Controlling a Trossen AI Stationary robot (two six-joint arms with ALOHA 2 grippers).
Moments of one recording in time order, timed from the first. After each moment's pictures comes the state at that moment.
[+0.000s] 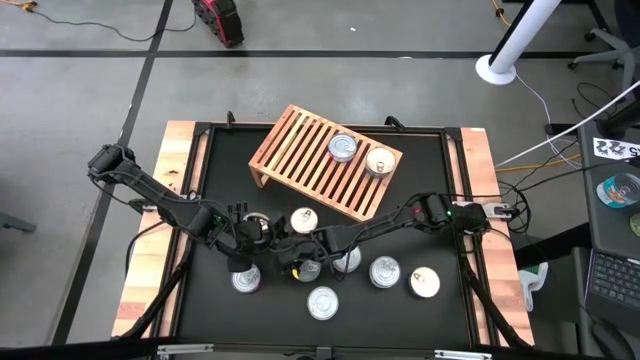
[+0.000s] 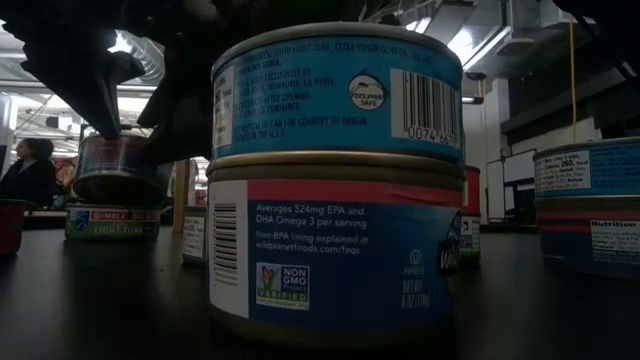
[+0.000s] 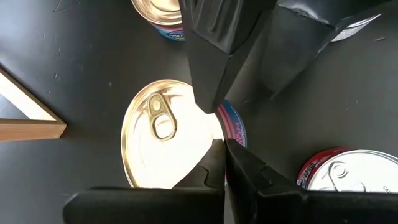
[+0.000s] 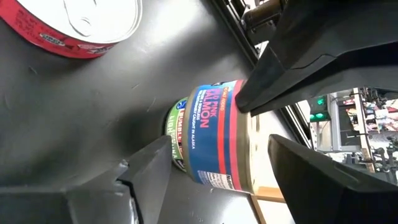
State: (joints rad) left arm -0.49 1.27 0.86 -0.87 -0.39 -0.58; right arm 0.25 2.35 1.87 -0.12 0.46 -0.77
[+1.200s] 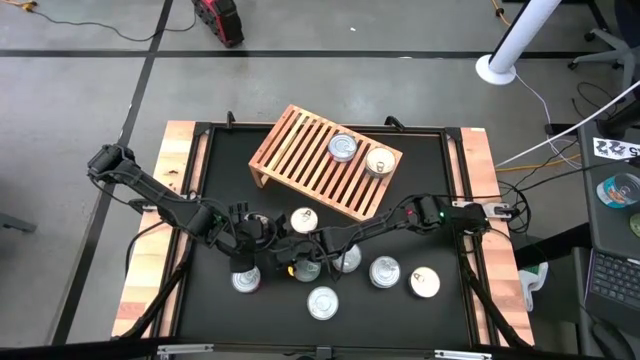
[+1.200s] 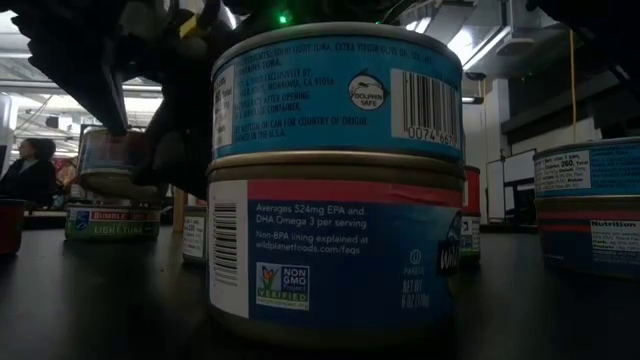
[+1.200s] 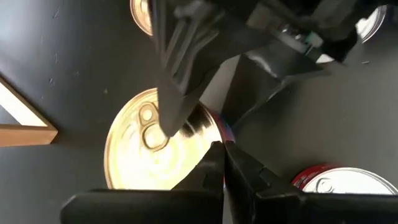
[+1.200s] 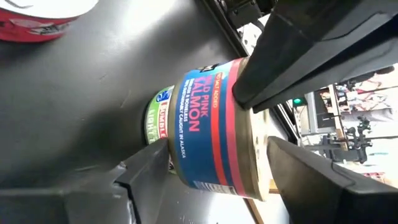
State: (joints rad) left arm -0.49 1.27 0.87 -0.83 -0.39 -0.60; right arm 0.23 2.41 1.87 -0.01 0.56 -0.77
